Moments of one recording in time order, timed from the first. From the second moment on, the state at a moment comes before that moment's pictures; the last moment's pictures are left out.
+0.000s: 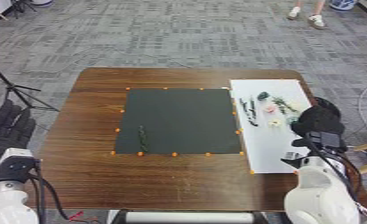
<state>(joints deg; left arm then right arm) 133.7 -54.1 -105.0 -124.7 8.1 23.5 33.3 -106.9 -43.4 69.8 -123.9 -144.5 22.1 55.8</state>
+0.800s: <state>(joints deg) 131.3 -53.7 -101.4 -124.2 8.9 23.5 32.1 -73.7 -60.3 40.1 -111.2 -115.5 13.5 48.9</state>
